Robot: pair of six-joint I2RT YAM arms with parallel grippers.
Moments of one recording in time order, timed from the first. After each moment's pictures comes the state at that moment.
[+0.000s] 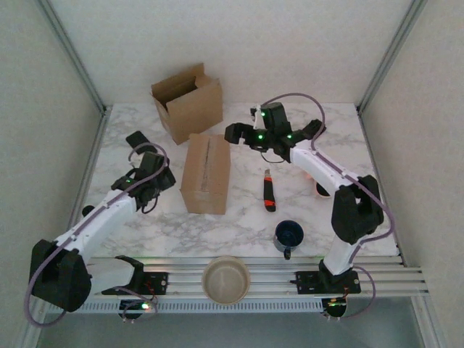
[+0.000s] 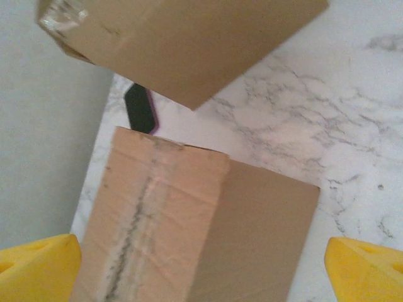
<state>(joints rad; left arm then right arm) -0.32 1.20 0.81 -0.59 -0.32 -0.77 0.51 1.77 1.46 -0.34 -0.39 0.60</state>
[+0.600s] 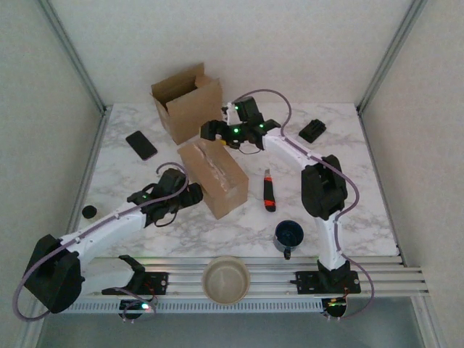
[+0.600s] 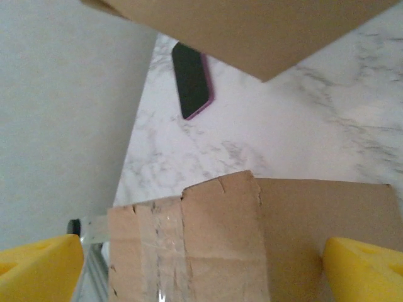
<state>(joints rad) -0.56 1.16 0.67 -0.43 -0.13 -0.85 0.58 2.12 1.83 -0.37 -0.62 0.63</state>
